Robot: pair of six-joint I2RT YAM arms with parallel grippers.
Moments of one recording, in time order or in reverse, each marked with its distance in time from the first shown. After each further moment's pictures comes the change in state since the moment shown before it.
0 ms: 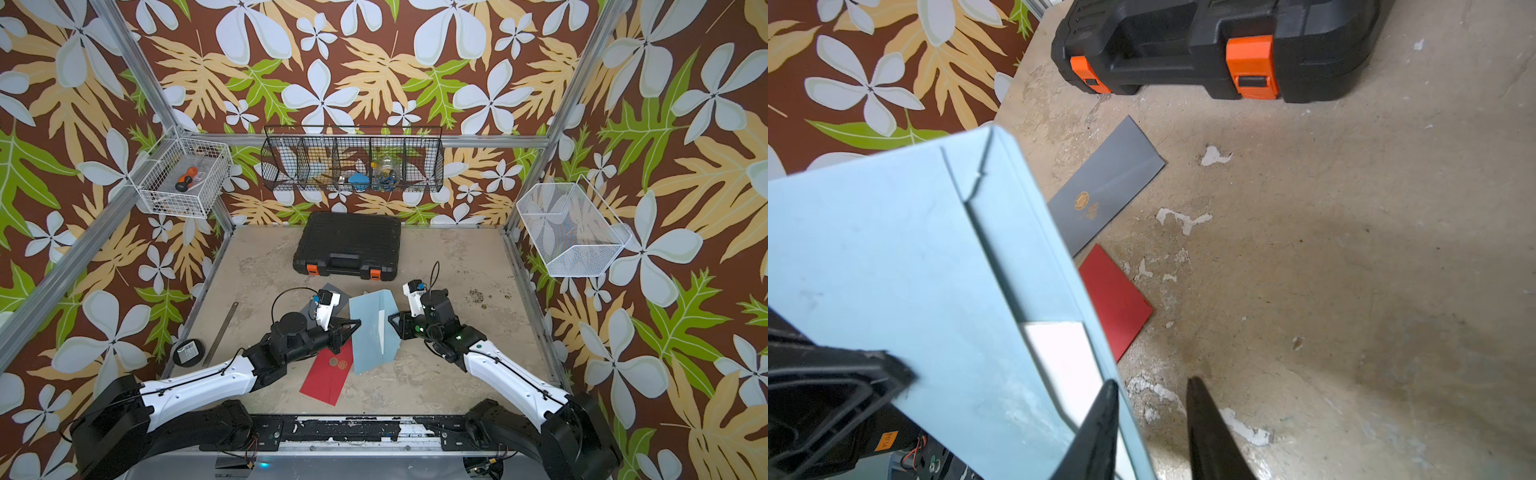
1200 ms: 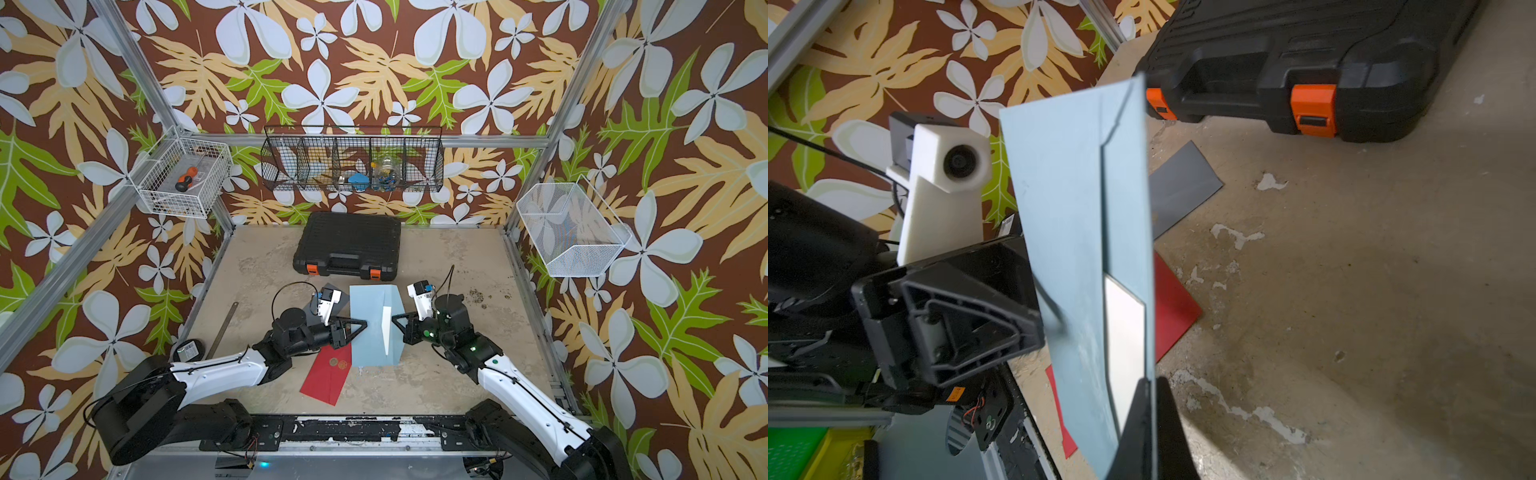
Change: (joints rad) left arm 0.088 0.161 -0.018 0.211 0.208 -0.209; right arm -0.024 -0.154 -0.024 -0.016 -0.093 -0.019
